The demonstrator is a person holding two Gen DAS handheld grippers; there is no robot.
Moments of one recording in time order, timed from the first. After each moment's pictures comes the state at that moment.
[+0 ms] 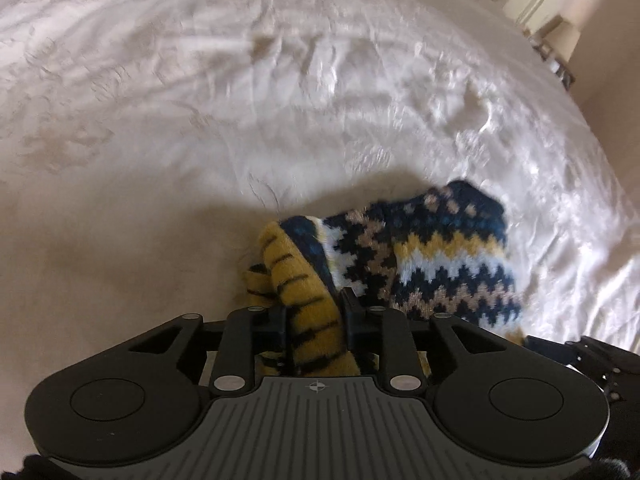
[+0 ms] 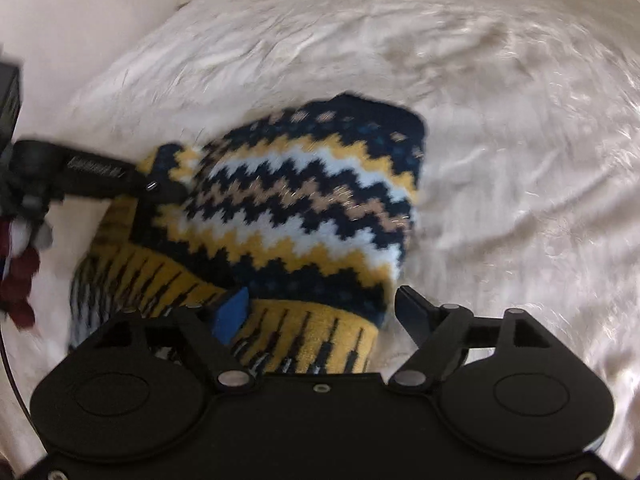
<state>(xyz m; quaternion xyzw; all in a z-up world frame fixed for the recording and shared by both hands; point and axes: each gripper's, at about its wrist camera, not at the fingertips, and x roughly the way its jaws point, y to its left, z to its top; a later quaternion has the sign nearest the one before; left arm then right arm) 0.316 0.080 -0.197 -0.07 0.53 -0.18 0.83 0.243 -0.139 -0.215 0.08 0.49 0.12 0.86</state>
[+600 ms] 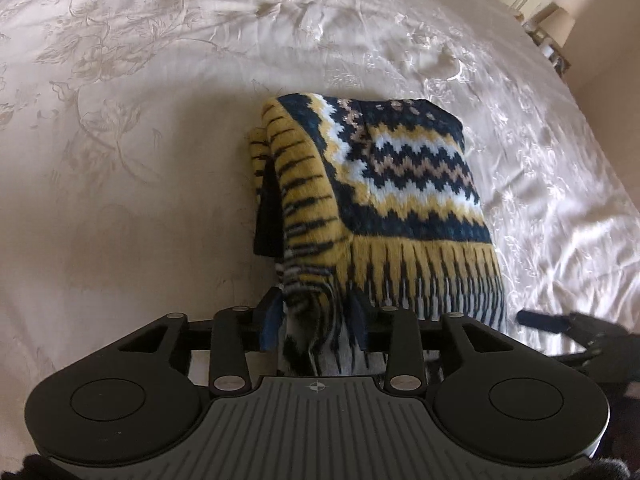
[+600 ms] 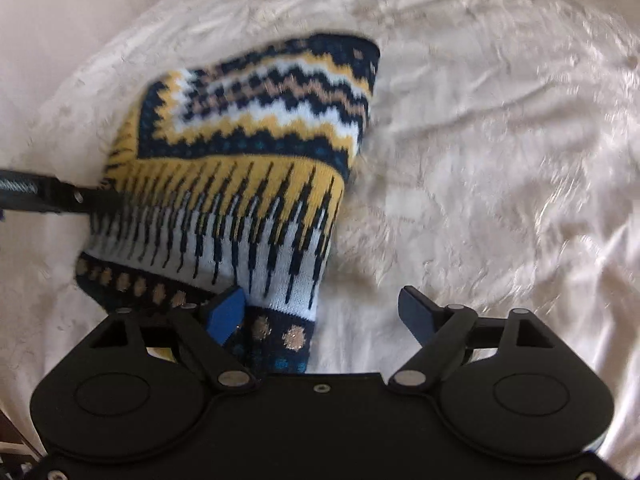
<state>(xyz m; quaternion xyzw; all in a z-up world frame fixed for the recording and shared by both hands) 0.222 0.086 -0.182 -0.07 0.56 -0.17 0.81 0.163 -0.165 -0.213 0.08 0.52 0.11 0.84</state>
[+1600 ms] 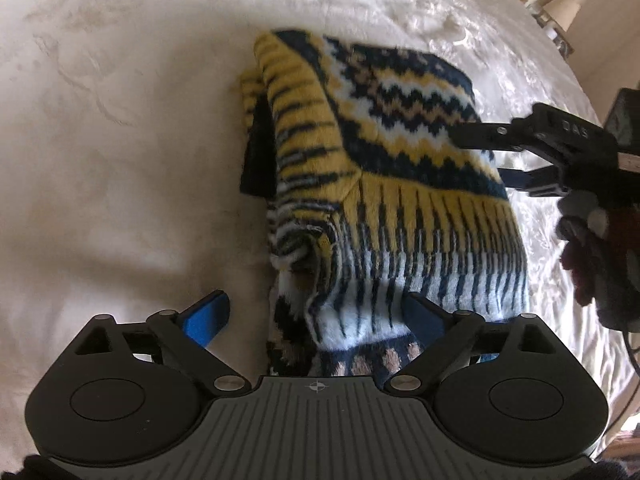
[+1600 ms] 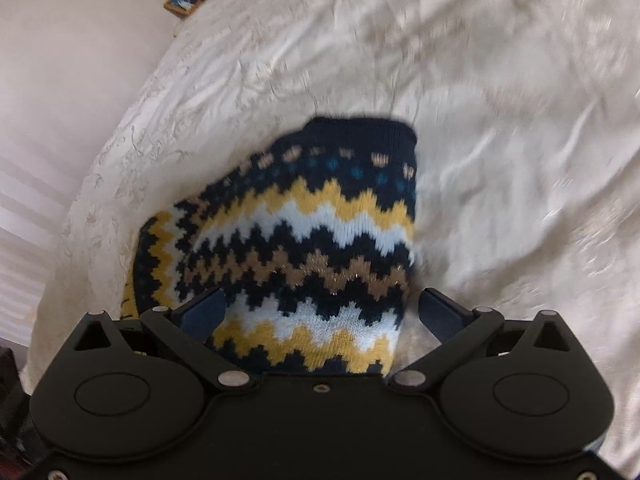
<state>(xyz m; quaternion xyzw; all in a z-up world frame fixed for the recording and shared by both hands) 0.211 0.076 -0.222 -0.07 0.59 -0.18 0.79 0.300 -0.186 -0.246 0.23 0.53 0.18 0.80</state>
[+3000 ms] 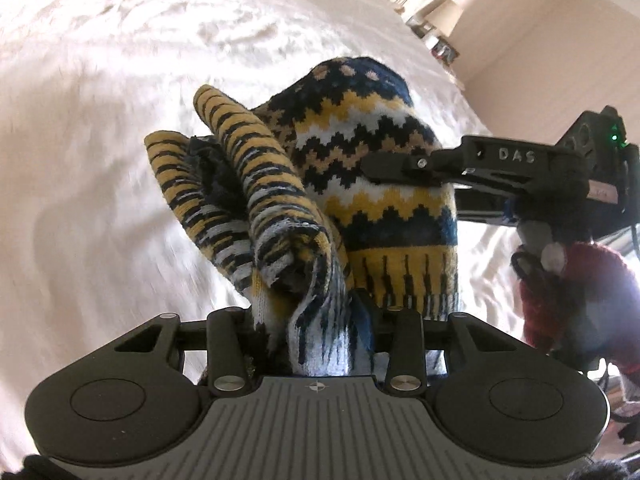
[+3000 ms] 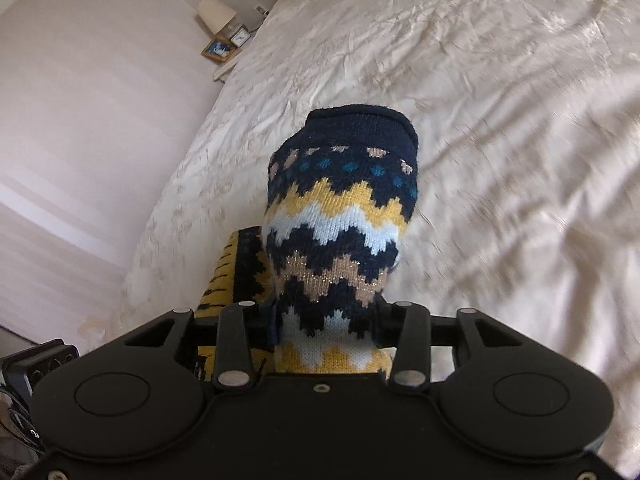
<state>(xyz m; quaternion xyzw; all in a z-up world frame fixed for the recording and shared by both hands) 0.136 0.007 -0.173 -0.11 0.51 -0.30 0.80 0.116 -0.281 -0.142 0.29 0.46 0.19 0.81</state>
